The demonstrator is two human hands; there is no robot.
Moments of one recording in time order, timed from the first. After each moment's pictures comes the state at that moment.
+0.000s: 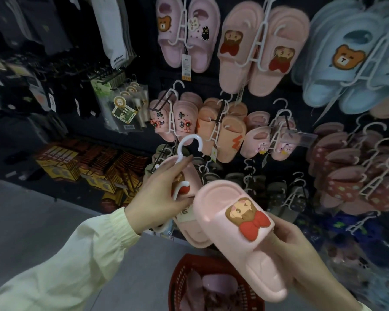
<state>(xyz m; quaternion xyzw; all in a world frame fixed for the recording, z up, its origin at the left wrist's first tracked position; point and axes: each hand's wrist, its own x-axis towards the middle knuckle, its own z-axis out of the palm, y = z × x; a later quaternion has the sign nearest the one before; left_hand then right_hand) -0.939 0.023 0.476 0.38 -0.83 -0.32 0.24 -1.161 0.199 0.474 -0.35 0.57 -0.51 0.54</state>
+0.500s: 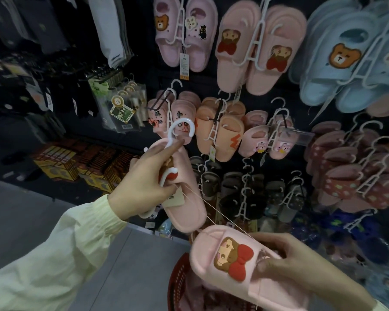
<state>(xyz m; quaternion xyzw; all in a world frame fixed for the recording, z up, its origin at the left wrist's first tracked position) -0.928 0.014 0.508 0.40 -0.84 -0.28 0.24 -1.193 0.208 0.472 -0.48 0.64 -0.23 0.56</state>
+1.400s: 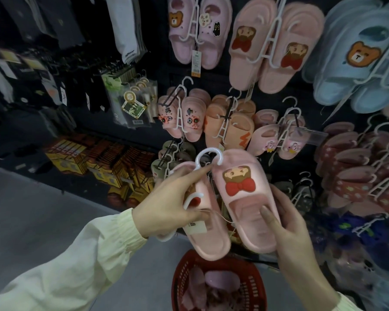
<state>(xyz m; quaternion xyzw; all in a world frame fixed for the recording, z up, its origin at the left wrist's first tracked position) -0.932 0.046 0.487 0.35 -0.87 -0.31 0.14 -1.144 0.181 0.449 -0.35 0.59 -0.63 0.37</state>
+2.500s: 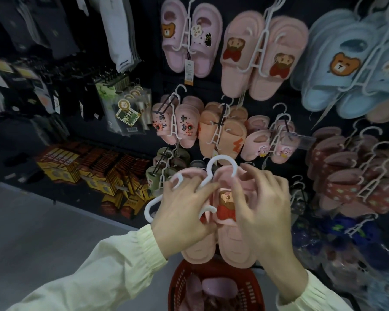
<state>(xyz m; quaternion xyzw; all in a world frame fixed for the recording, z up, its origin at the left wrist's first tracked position) -0.959 0.073 0.479 0.38 -0.90 -0.10 0.16 -1.105 0.152 0.503 -0.51 0.75 -0.43 -0.01</state>
